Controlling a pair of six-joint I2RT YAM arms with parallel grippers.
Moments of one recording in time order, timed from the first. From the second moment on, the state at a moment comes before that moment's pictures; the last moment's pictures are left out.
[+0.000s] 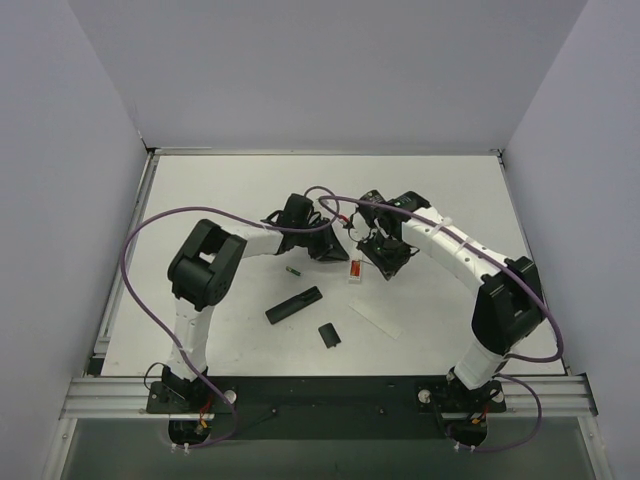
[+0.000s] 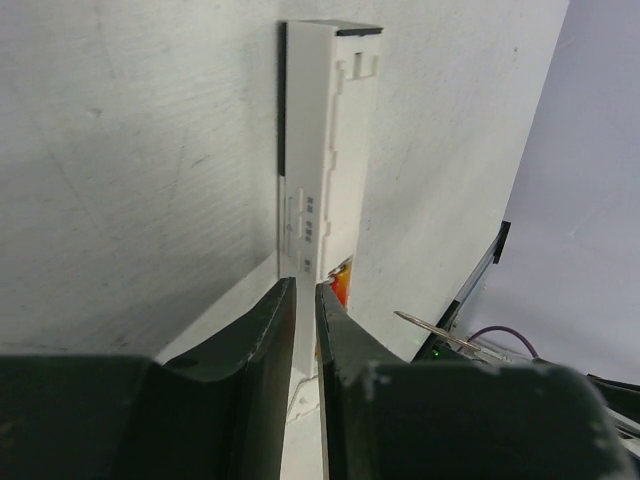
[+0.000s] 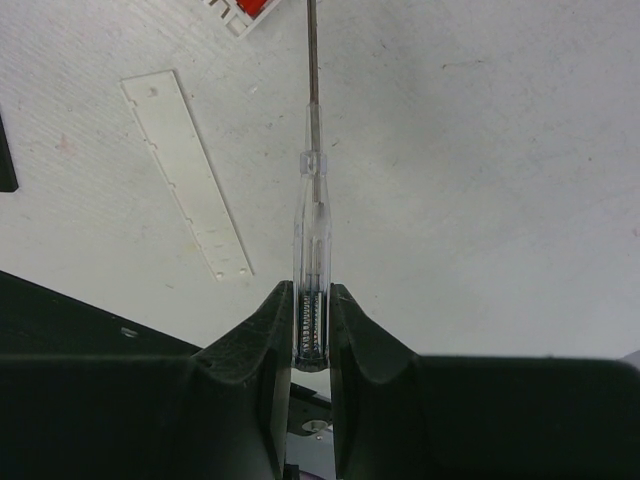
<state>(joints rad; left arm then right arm) -0.57 2.12 1.31 0.07 0.59 -0.89 0.59 1.66 1.36 -1.11 0.06 -0.17</state>
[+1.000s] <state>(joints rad) -0.57 1.85 0.91 0.78 0.71 -1.29 0.37 1.39 1.05 -0.63 -0.53 0.18</state>
